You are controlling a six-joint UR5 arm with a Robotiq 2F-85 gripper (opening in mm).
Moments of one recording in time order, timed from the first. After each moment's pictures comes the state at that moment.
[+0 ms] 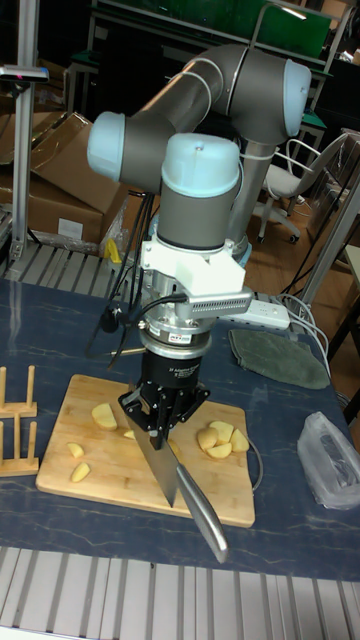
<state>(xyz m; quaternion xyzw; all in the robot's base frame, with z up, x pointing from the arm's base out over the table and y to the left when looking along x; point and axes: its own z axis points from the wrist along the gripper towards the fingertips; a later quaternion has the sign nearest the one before) 0.664 0.007 0.113 -0.22 0.97 0.04 0.09</state>
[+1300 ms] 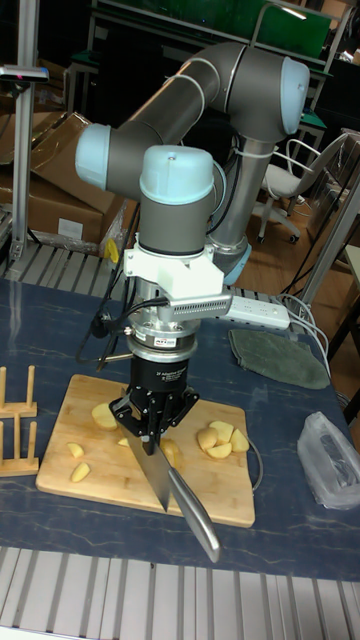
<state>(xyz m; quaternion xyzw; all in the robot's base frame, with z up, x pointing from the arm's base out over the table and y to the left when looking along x) 0.659 -0.003 0.098 -0.23 0.97 0.05 0.10</state>
